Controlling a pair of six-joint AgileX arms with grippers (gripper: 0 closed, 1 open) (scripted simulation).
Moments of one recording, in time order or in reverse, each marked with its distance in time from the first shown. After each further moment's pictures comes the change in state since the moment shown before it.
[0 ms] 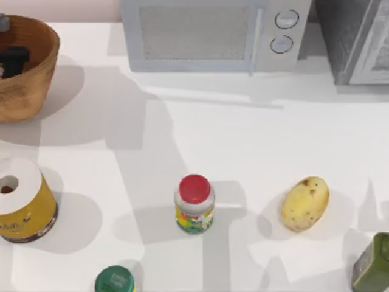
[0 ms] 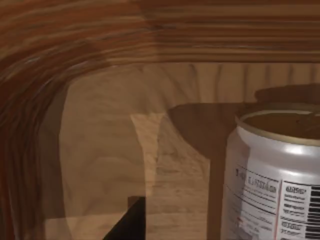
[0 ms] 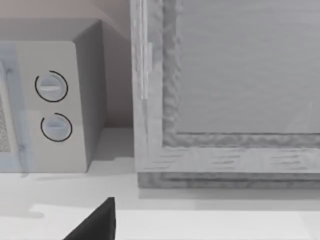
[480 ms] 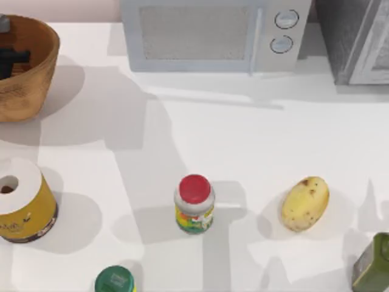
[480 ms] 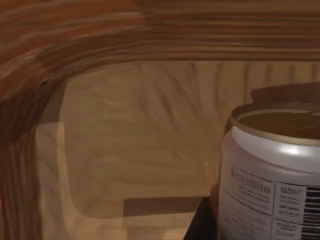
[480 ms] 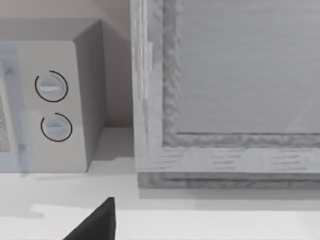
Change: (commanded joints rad) left arm 0.000 0.000 0.000 0.000 0.000 0.000; right arm 0.000 0.000 0.000 0.000 0.000 0.000
